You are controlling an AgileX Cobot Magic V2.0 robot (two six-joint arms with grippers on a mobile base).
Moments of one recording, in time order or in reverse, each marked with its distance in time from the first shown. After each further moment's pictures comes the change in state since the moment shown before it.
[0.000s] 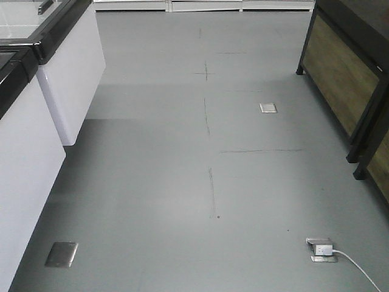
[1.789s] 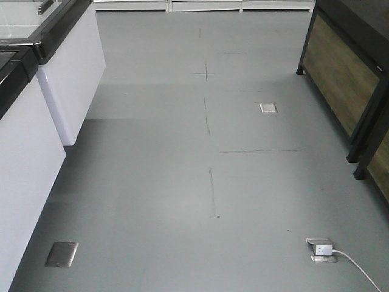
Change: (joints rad) left arm 0.424 0.423 0.008 0.002 -0.224 -1.058; right arm 0.000 0.000 0.000 0.000 0.000 0.000
